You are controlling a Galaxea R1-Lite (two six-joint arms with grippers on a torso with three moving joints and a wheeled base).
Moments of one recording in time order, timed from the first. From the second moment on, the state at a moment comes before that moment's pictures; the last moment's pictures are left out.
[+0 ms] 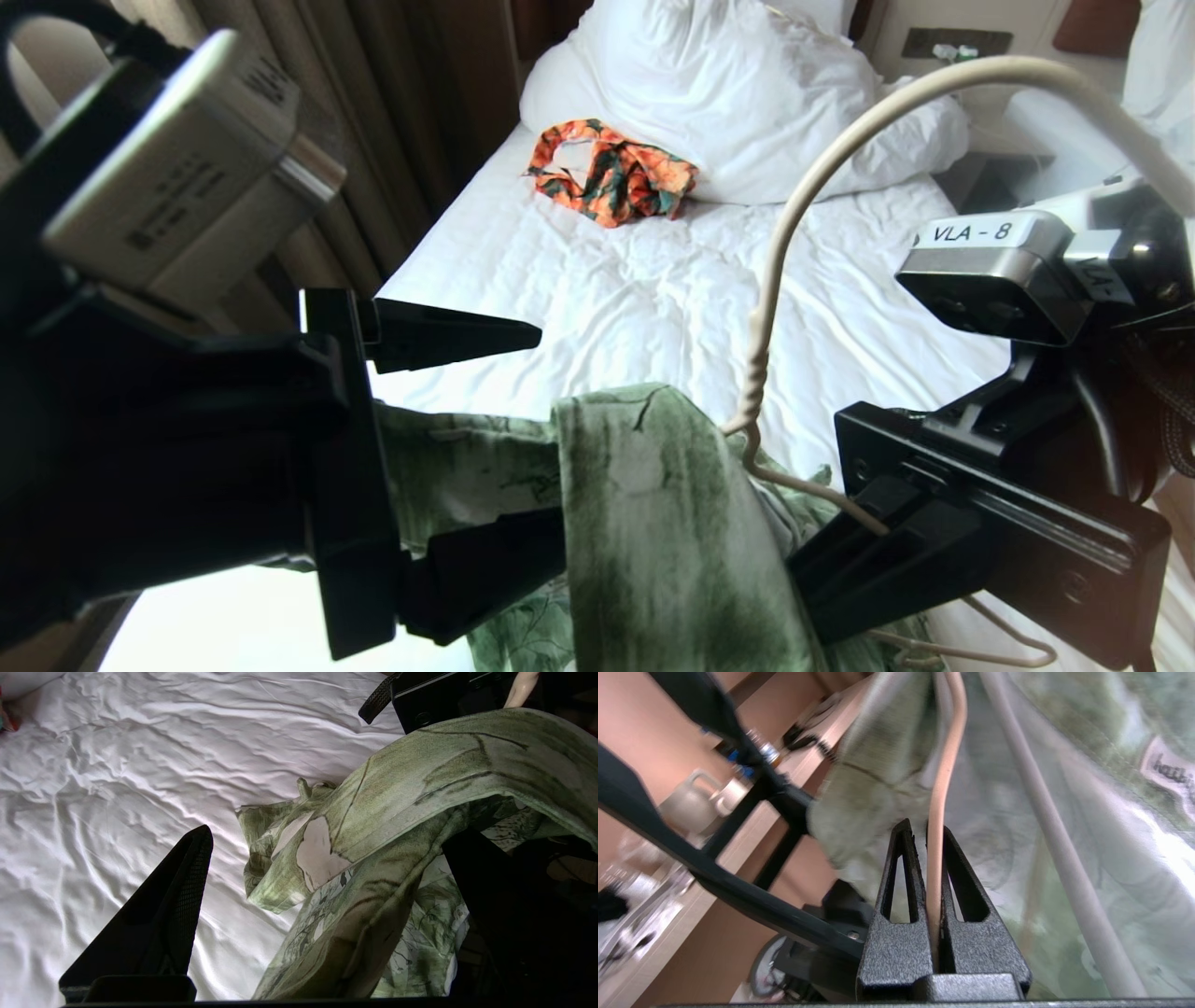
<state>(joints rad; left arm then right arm) -1.02 1.23 -1.04 0.05 0.03 0.28 0.63 1.54 -1.12 0.03 1.29 -0.18</state>
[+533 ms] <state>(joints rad) -1.04 1.28 -1.03 0.05 0.03 0.28 0.56 1.53 -1.12 0.03 1.29 -0.18</state>
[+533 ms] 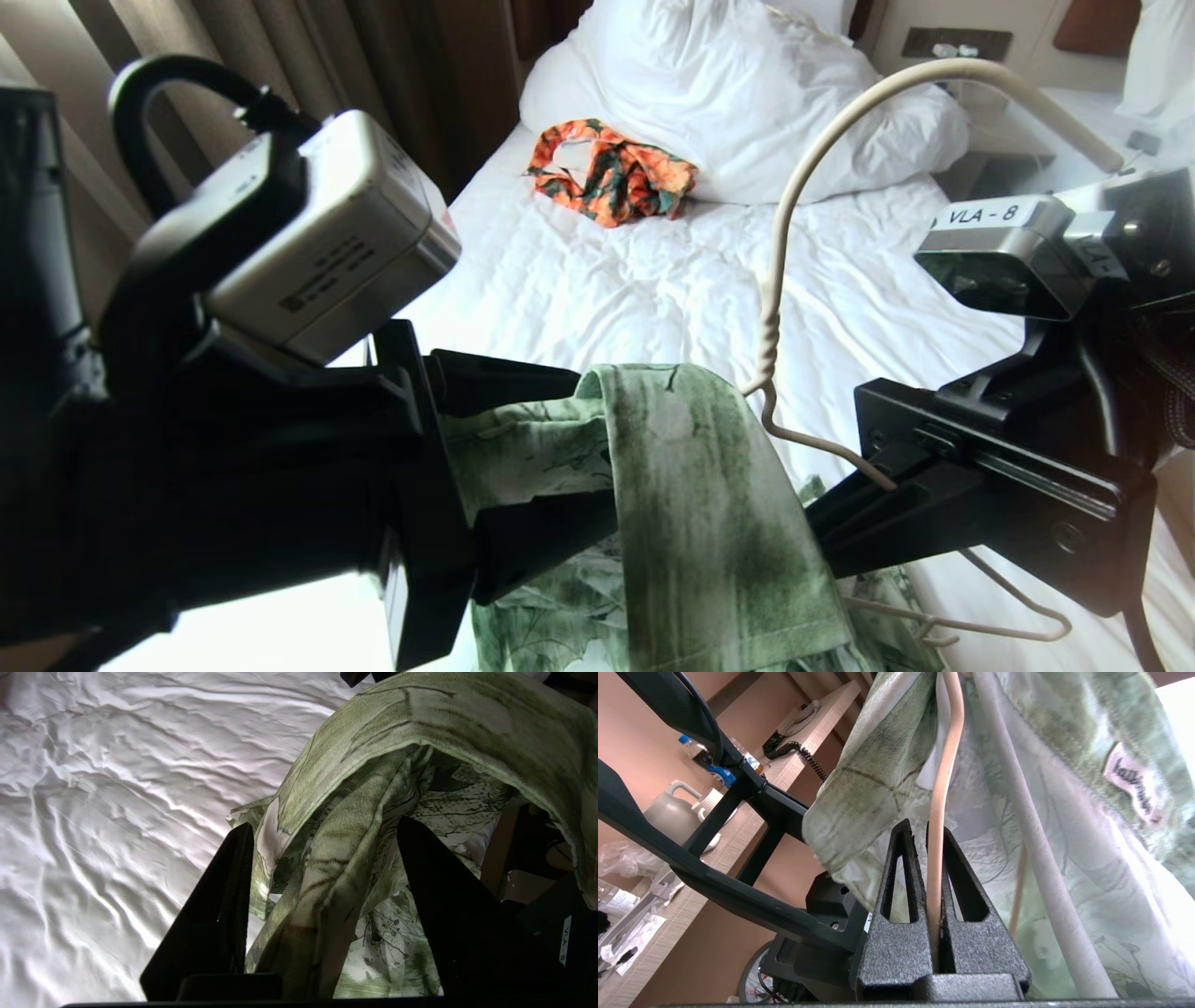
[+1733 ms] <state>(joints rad) -1.05 1.30 -1.03 0.05 0.03 0.28 0.53 1.52 -1.13 0.03 1.19 -0.18</state>
